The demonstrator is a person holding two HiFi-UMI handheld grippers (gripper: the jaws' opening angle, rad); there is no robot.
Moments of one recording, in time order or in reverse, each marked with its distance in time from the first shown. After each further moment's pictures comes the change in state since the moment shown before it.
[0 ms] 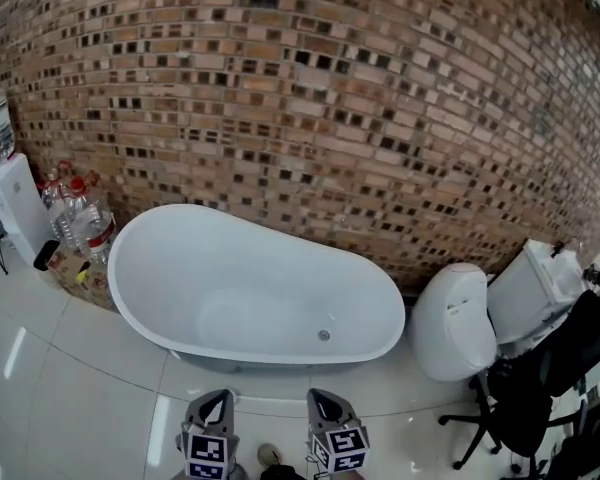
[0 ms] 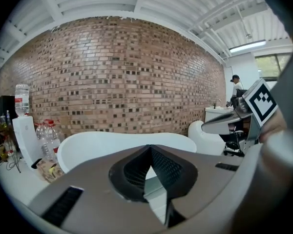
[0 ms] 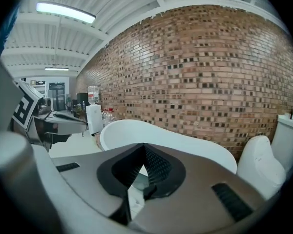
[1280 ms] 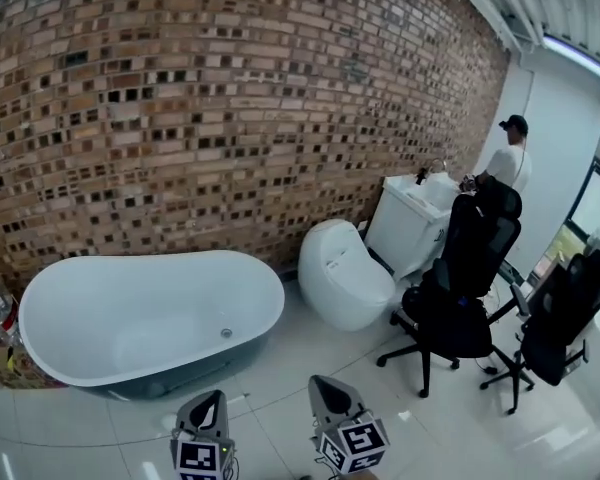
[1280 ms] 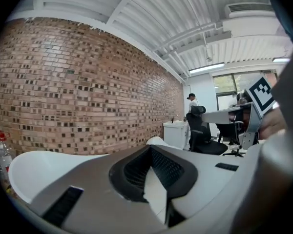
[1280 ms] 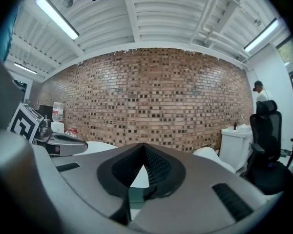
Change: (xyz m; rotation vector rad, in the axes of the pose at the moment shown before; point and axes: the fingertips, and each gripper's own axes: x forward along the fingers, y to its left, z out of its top) left arm -0.074 -0.244 0.076 0.102 -0.169 -0.455; right arm -0.311 -0.081 0.038 0.082 -0.253 -0.470
